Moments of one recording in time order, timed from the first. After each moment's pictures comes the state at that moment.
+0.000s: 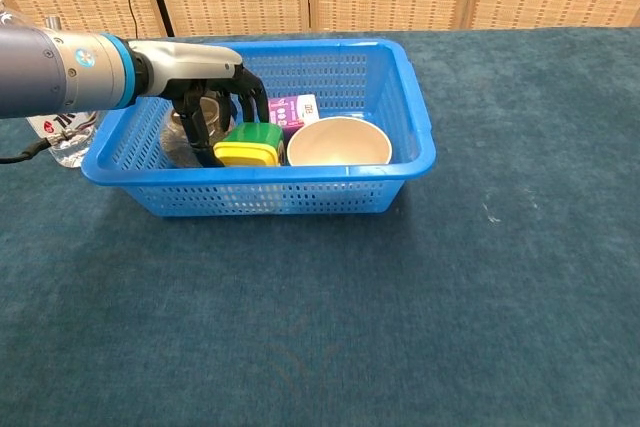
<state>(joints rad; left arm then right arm) -1.11 -1.44 -0.06 -1.62 0.61 0.84 0.42 0.11 -1.00 0.00 -1.66 -1.53 1.36 0.10</state>
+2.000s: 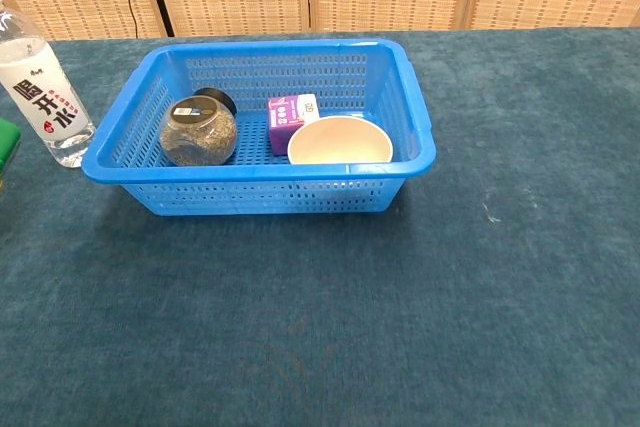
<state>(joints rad) -0.53 -1.01 0.13 -1.57 1.50 1.13 -0.09 0.09 -0.99 -0.04 -1.70 -1.61 1.39 0.08</state>
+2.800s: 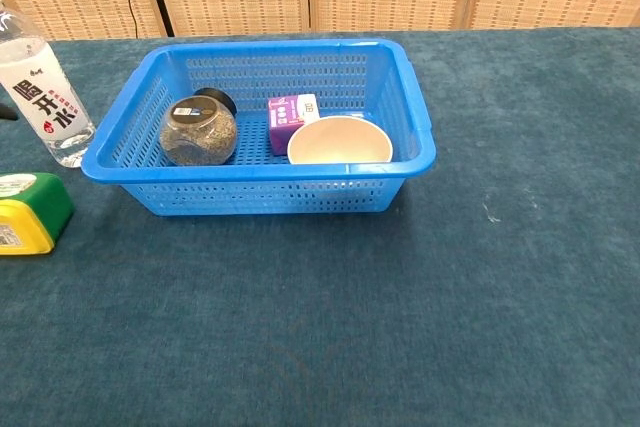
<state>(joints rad) -0.63 -0.94 0.02 -1.80 1.59 1.08 -0.24 0.09 -0.98 -0.04 -1.70 -1.60 1.39 0.09</state>
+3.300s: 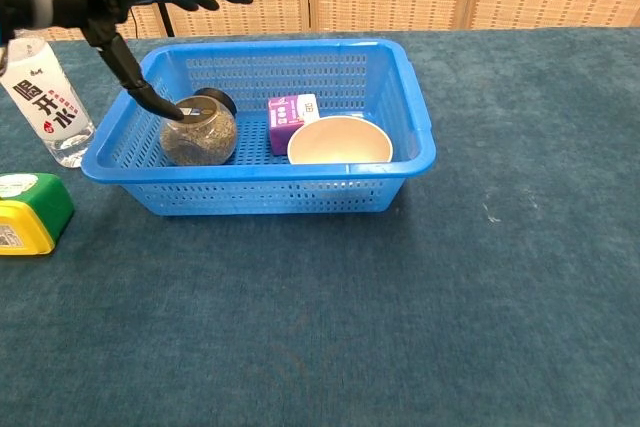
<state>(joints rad) -0.84 -1.21 -0.14 -1.80 1.14 0.87 0.13 0.11 -0.98 -0.03 -1.69 -1.58 1.36 0.12</state>
